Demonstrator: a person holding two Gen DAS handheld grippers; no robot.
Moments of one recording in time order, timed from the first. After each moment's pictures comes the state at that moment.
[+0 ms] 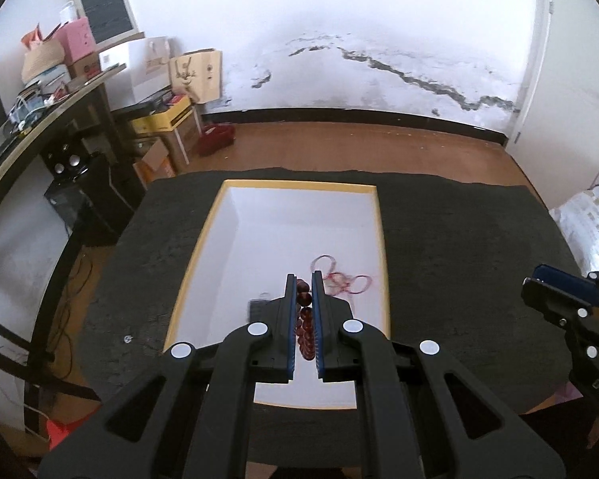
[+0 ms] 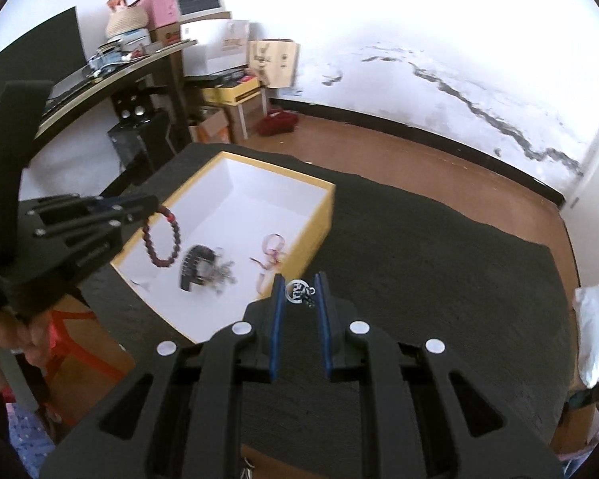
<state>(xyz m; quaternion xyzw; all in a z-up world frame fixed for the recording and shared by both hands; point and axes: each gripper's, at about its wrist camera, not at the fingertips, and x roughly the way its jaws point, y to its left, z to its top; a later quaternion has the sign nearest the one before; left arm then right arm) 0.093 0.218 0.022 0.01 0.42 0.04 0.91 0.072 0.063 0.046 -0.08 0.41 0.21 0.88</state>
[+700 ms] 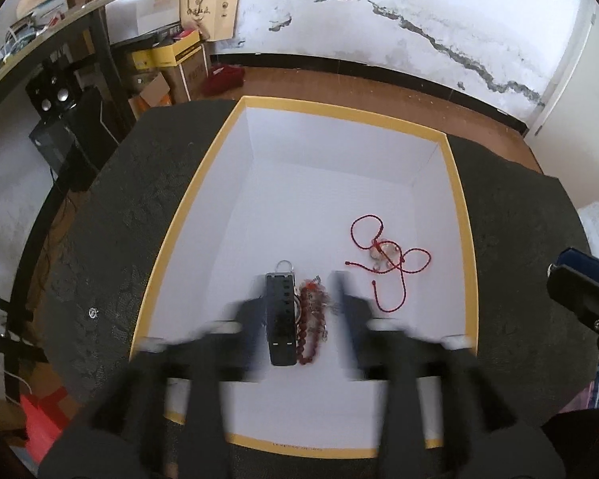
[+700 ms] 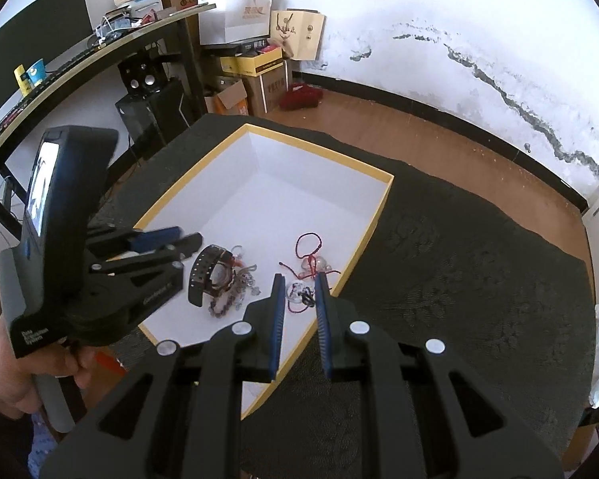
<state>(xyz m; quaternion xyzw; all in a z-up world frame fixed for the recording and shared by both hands) 0.153 0.275 -0.075 -0.05 0.49 0.05 0.87 0.128 0.121 -0.011 -0.10 0.45 0.23 0.86</state>
